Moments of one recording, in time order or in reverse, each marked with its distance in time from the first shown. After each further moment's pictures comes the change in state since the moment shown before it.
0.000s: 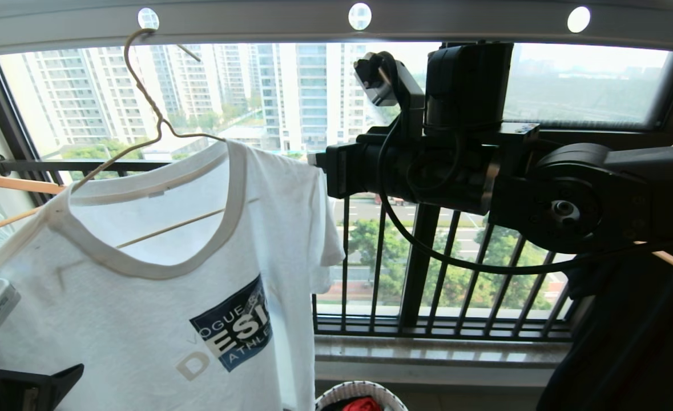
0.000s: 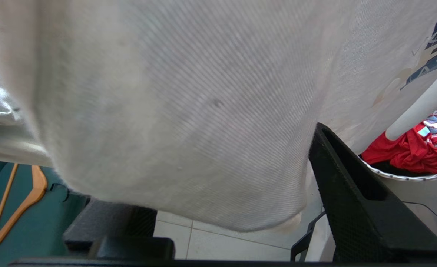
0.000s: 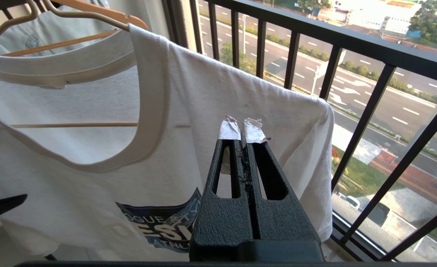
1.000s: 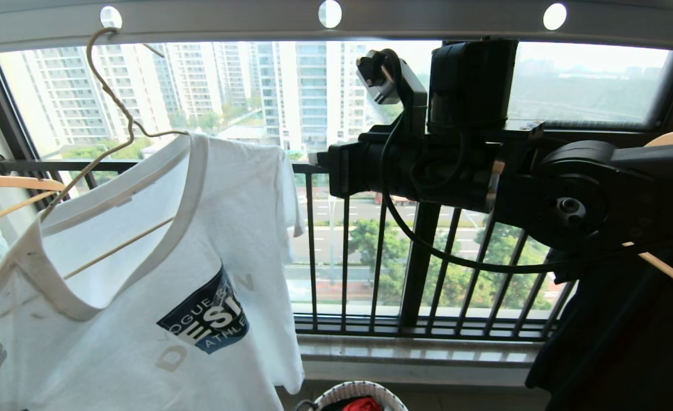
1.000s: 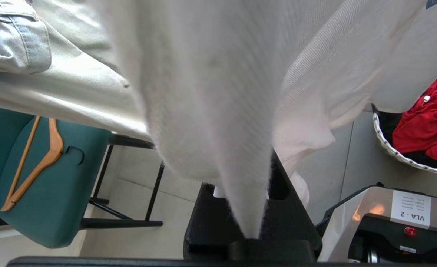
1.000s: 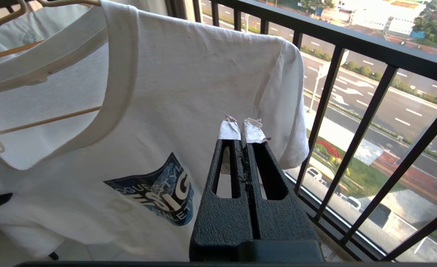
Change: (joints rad) left arm 0.000 -0.077 0.181 -0.016 0.099 -0.057; right arm -0.005 -0.006 0.000 0.009 0.017 -0.006
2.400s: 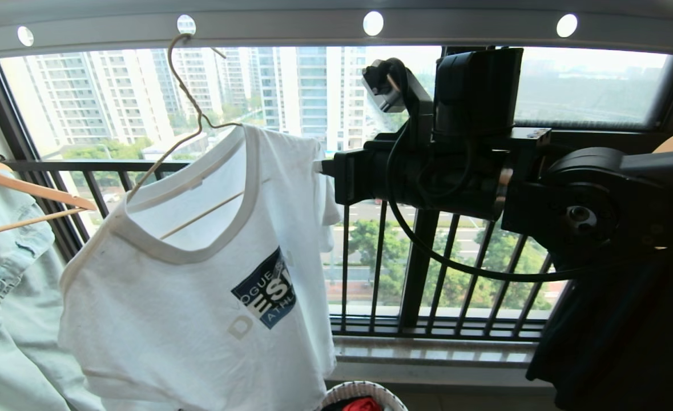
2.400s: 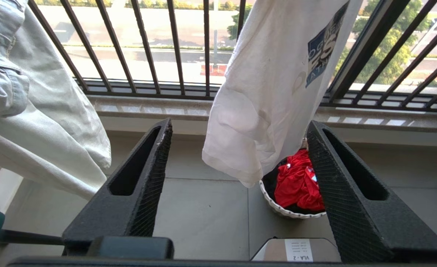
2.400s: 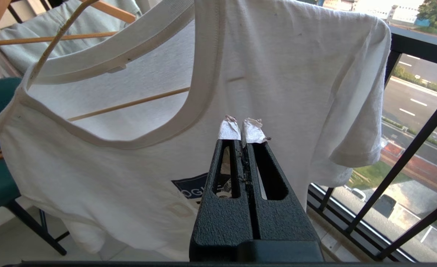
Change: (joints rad) left arm 0.008 -0.345 -0.378 0.297 -0.322 -0.036; right arm 0.000 -0.026 0.055 -0.008 -0.002 0.025
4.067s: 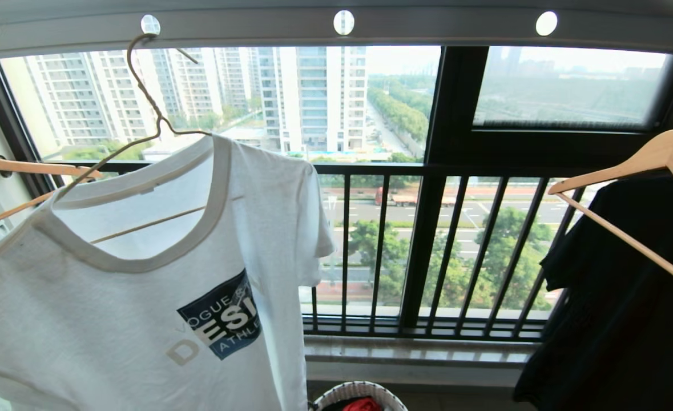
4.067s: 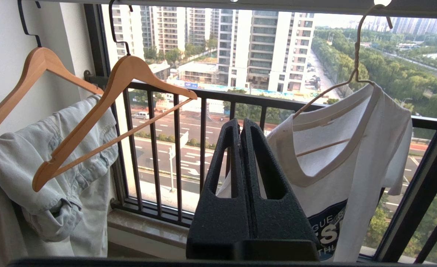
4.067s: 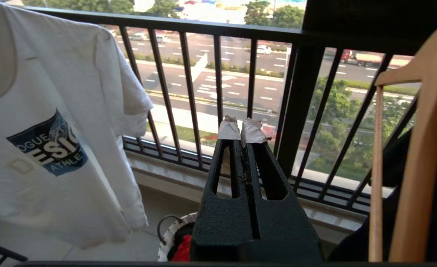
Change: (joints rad) left arm 0.279 -0.092 -0.150 -0.308 -0.006 0.115; right arm -0.337 -1.003 0.537 0.441 -0.233 -0.025
